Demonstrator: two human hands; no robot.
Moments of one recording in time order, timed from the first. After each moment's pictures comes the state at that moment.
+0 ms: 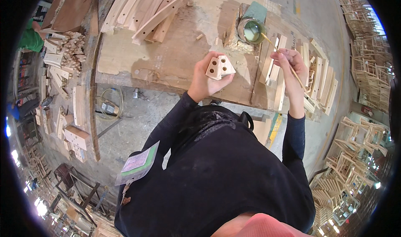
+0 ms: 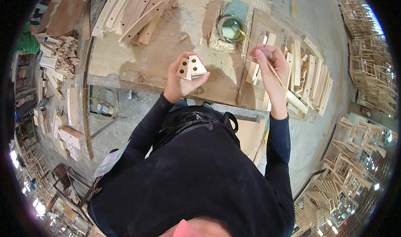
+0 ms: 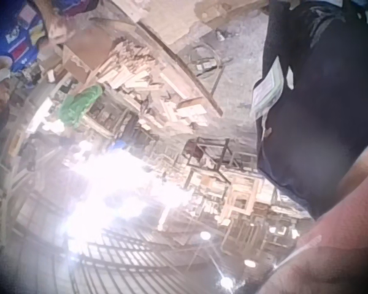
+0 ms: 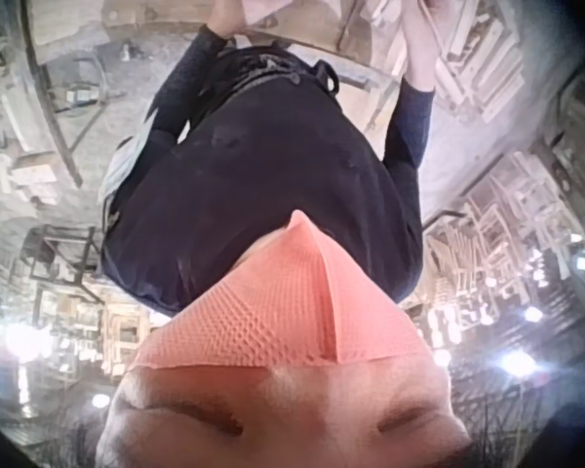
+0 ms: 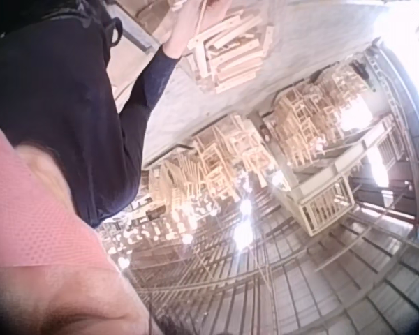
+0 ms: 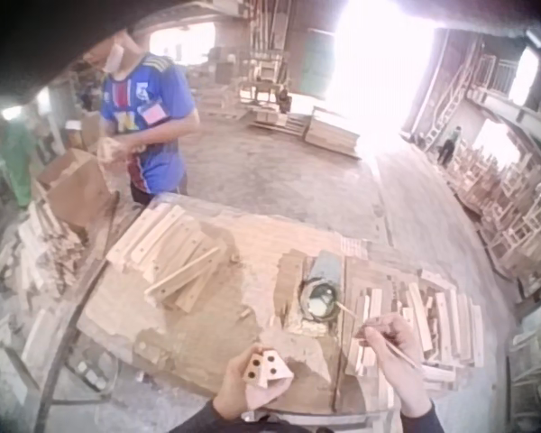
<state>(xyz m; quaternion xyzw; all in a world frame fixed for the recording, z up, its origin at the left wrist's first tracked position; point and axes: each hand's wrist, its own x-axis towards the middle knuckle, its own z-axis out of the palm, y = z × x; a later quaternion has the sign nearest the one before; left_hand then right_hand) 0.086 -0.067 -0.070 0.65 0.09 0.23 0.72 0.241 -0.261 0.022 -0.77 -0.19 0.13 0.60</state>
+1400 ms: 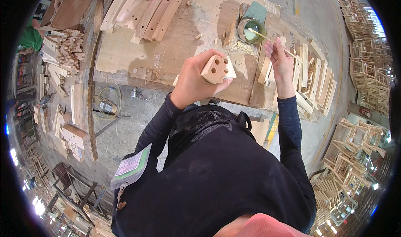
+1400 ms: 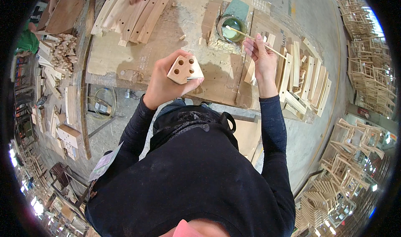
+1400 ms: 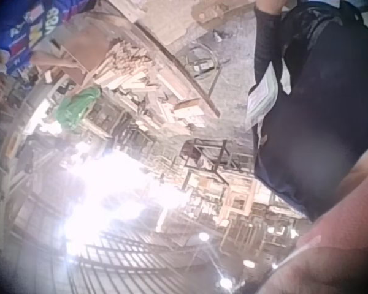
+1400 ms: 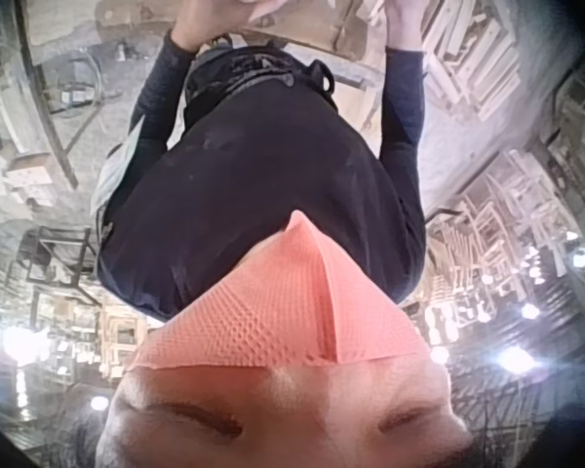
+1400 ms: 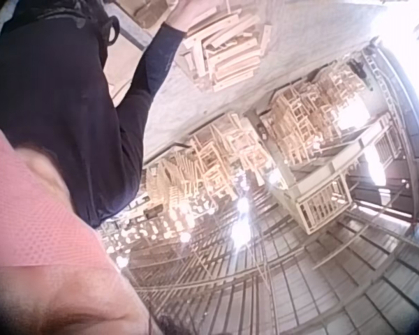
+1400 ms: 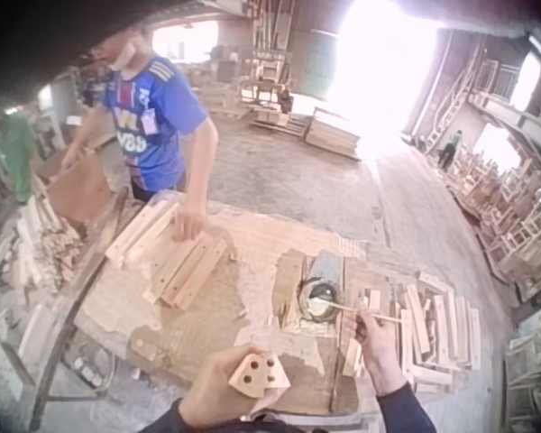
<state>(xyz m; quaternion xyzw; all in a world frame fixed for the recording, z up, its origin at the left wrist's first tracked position) 0.066 -0.038 -0.005 0.77 0.06 0.18 0.61 0.287 -0.246 -0.043 -0.64 0.04 0.21 0.74</state>
